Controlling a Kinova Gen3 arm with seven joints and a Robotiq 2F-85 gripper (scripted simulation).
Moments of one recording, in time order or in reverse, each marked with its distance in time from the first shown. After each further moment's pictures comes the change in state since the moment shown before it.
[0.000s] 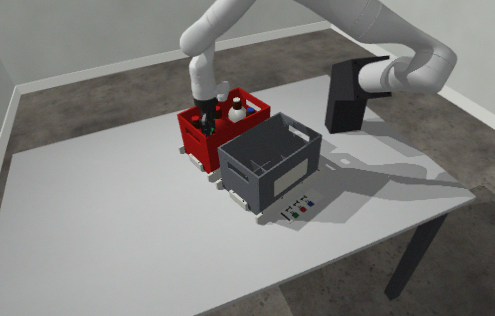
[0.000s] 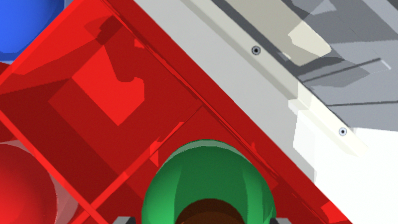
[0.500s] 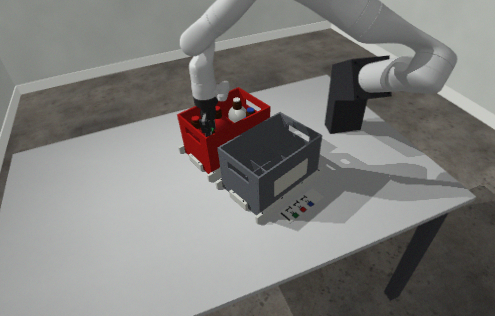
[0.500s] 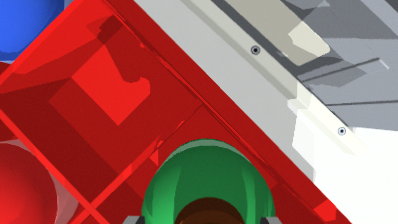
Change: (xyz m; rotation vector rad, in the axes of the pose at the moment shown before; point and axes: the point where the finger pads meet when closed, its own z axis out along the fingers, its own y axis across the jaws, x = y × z) arm 0.000 0.000 -0.001 0.000 -0.001 0.000
